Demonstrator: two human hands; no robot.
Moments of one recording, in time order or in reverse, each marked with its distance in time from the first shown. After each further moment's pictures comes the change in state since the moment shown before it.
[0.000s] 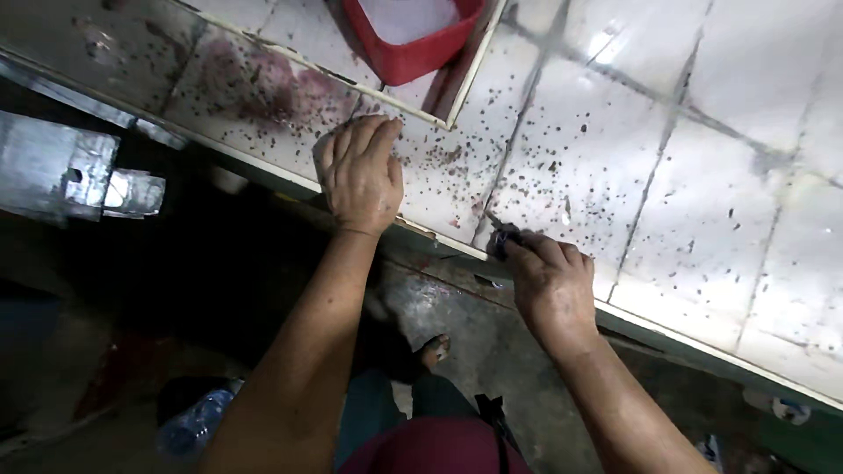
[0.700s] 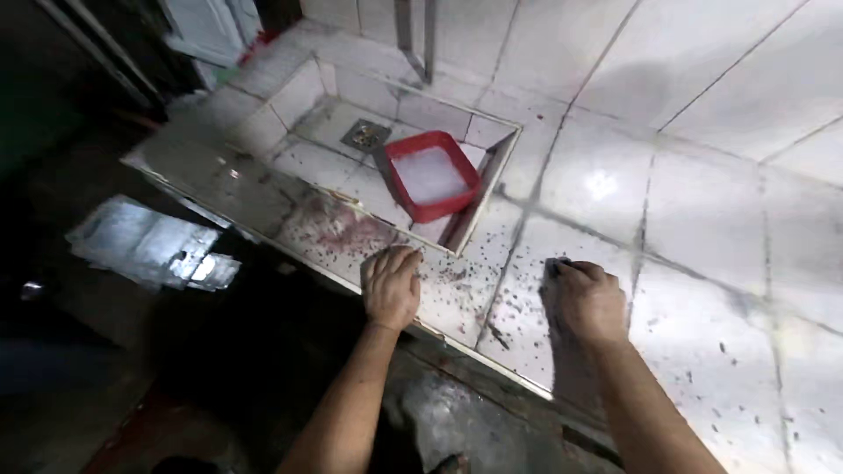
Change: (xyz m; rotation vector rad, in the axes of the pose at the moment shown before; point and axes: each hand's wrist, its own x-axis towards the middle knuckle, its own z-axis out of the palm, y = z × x) left_hand 0.001 -0.002 -0.001 0.014 0.012 0.003; right_hand 0.114 0.102 0.002 0.110 0.096 0.212
